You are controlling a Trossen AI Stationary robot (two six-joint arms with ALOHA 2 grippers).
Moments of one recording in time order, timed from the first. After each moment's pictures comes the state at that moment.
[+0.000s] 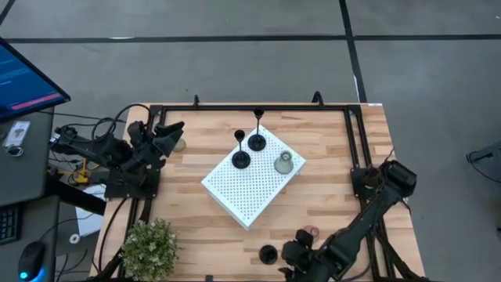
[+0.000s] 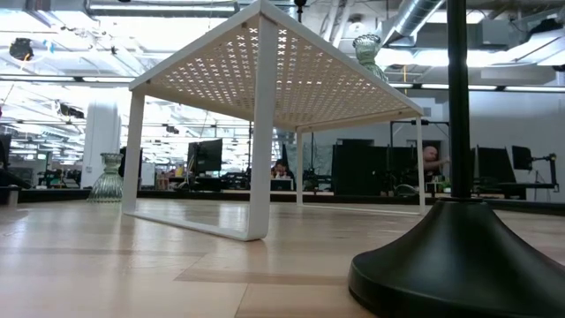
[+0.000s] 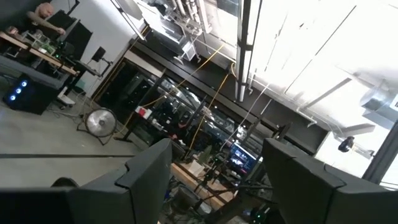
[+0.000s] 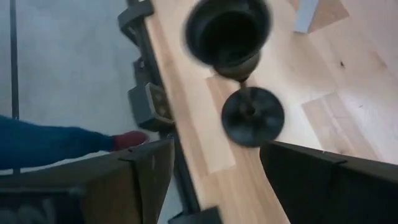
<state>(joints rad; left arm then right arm) -0.38 0.61 0.55 0.61 -0.77 -0.24 0.85 1.92 1.52 -0.64 0.43 1.14</state>
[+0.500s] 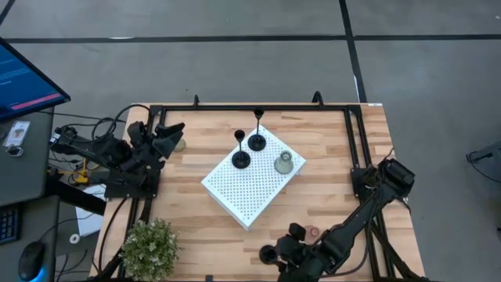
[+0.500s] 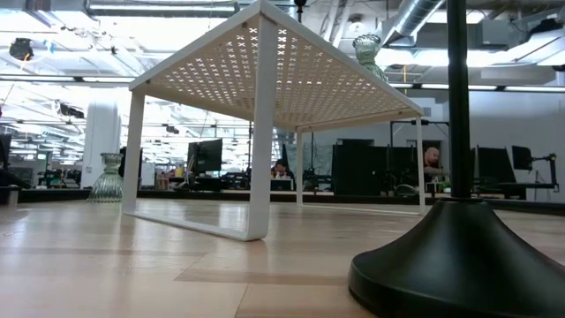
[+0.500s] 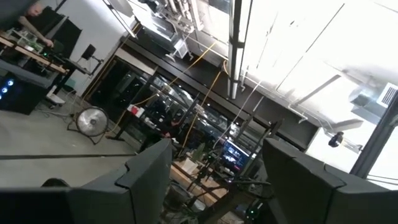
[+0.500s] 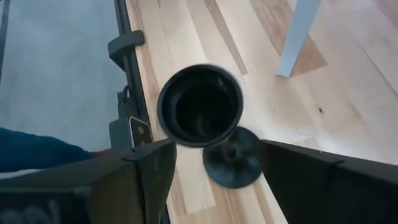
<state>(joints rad) -0.38 0.60 0.55 0.61 -0.73 -0.24 0.80 1.92 1.50 -0.59 0.50 1.01</state>
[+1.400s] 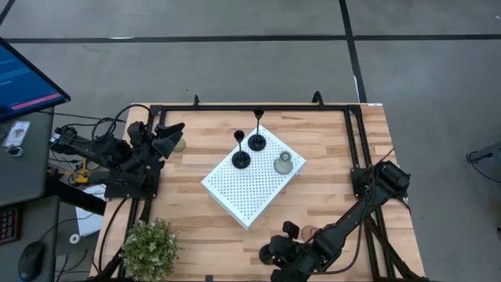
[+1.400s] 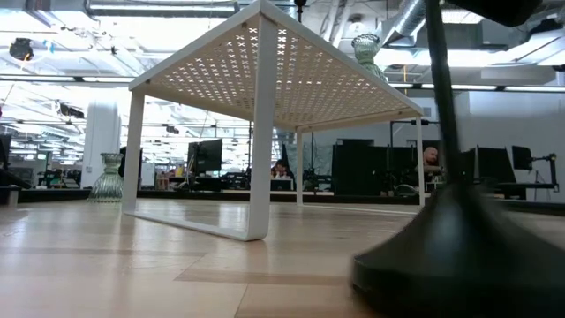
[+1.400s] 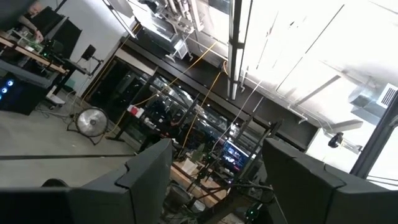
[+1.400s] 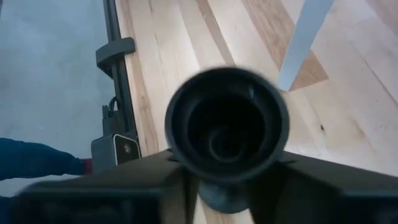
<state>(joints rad) -0.38 0.60 0.55 0.61 -0.73 -0.24 0.76 1.97 1.51 -0.54 0.51 0.97</state>
